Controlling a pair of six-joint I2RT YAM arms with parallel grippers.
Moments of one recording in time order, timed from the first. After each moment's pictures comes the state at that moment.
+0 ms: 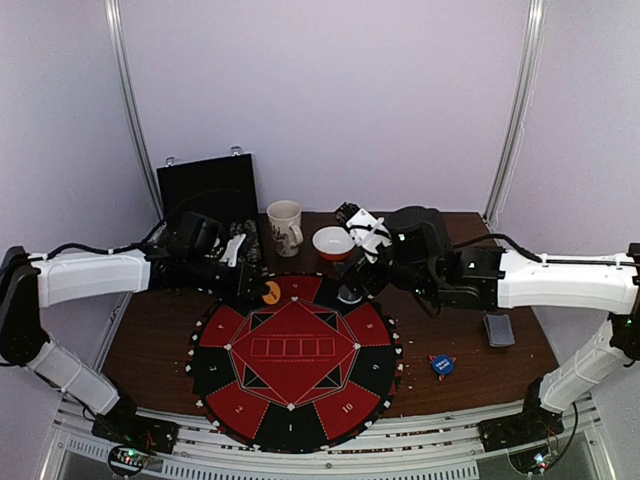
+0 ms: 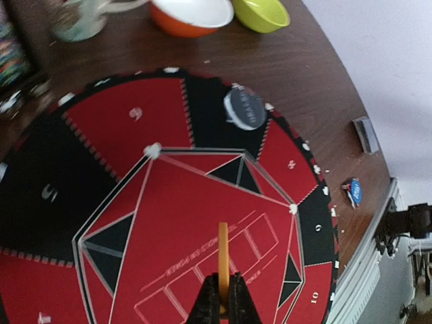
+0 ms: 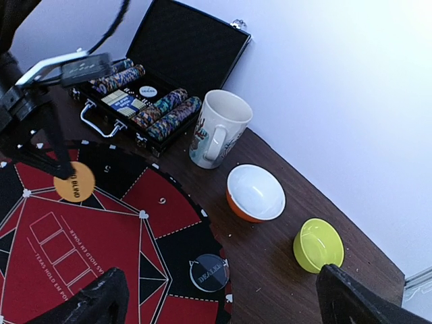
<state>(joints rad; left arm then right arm) -0.60 1.46 0.93 -0.20 0.40 -0.40 1.04 1.44 1.11 -0.07 0.48 -0.19</state>
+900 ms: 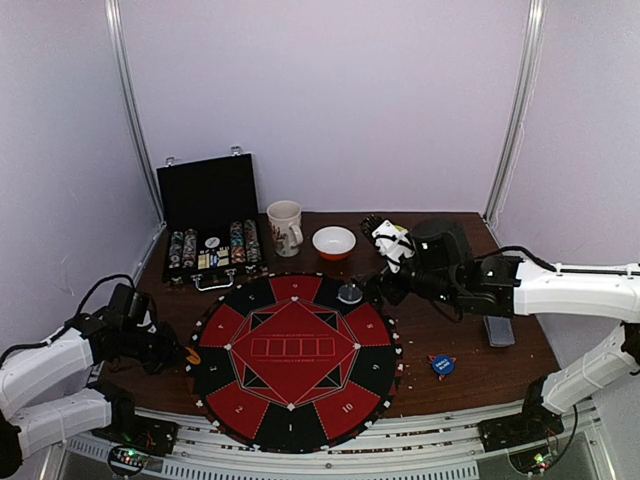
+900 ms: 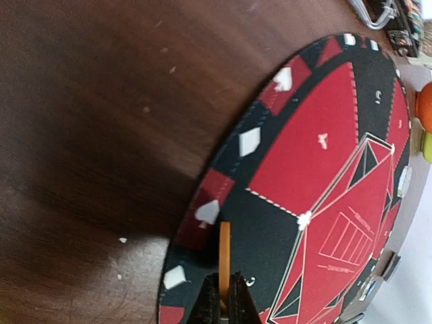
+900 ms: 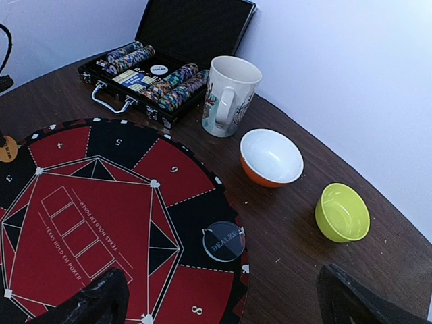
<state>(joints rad) -0.29 0.79 0.35 -0.57 0.22 -1.02 0.95 1.33 0.94 -0.07 0.32 -0.10</state>
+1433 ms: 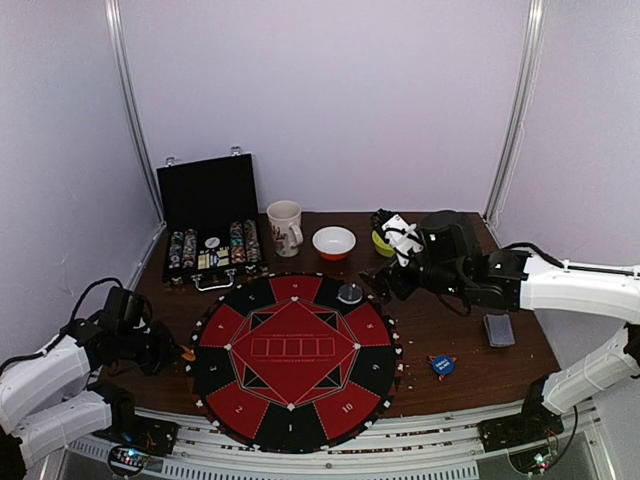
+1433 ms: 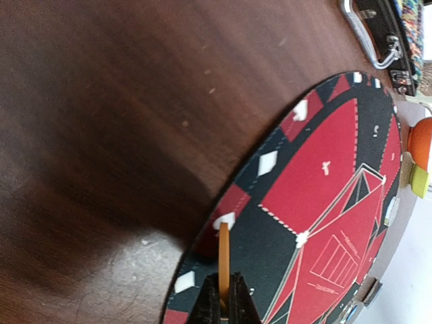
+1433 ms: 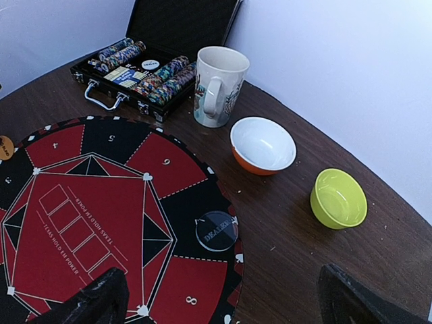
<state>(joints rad) -0.28 0.72 0.32 -0.58 0.16 -1.13 0.90 1.30 0.95 -0.13 0.28 -0.07</state>
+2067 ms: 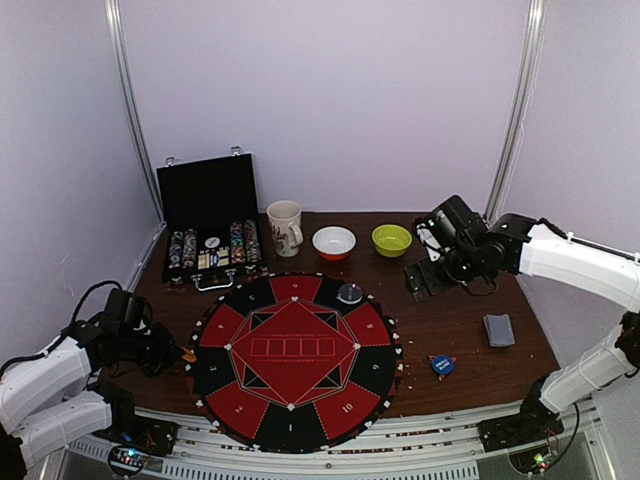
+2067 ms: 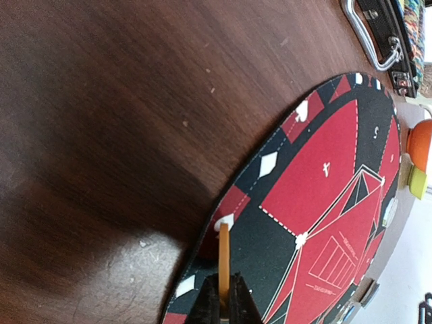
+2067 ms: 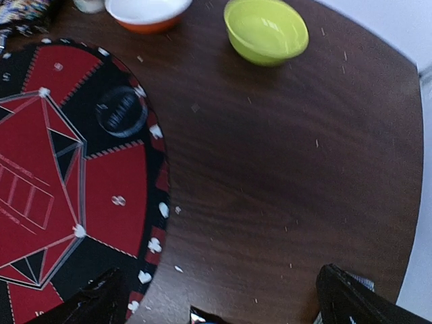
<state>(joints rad) -0.27 0.72 0.30 -0.56 0.18 -1.15 0.74 1.35 1.14 -0.74 0.33 0.24</state>
